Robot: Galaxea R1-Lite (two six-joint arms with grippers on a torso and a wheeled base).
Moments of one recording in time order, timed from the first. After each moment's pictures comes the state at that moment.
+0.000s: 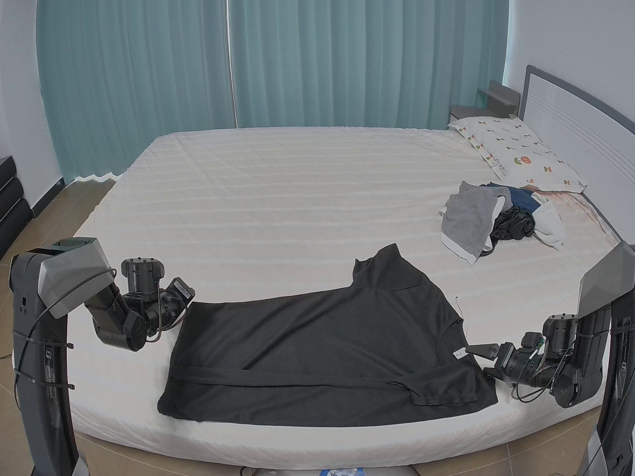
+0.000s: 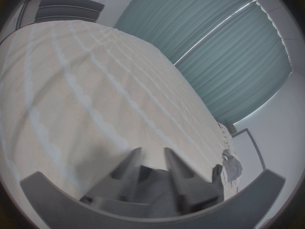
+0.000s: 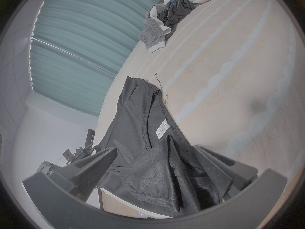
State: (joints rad) left arm -0.01 2.44 -0.98 -0.95 -0.07 -0.84; right arm -0.06 2.42 -0.23 -1.55 0.52 0.69
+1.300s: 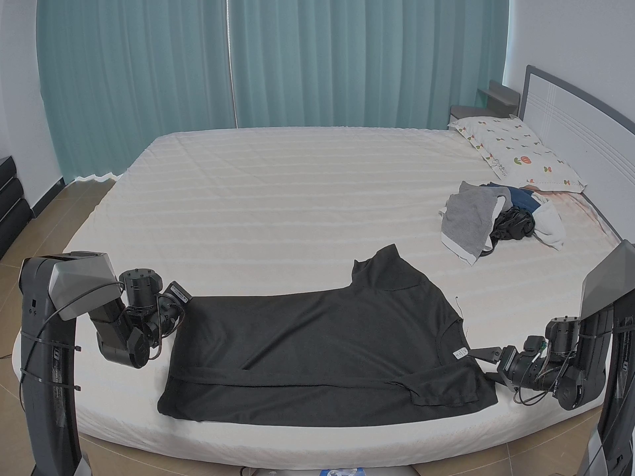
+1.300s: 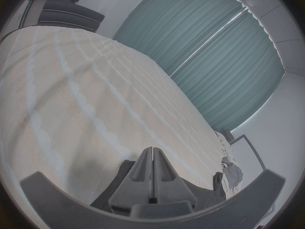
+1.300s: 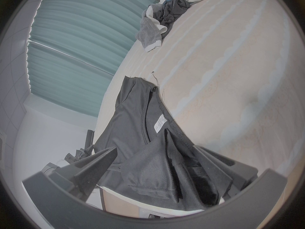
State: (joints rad) left arm -0.01 2.50 -0.89 -1.22 0.00 -0.84; right arm -0.07 2.40 -0.19 -1.55 0.52 0.70
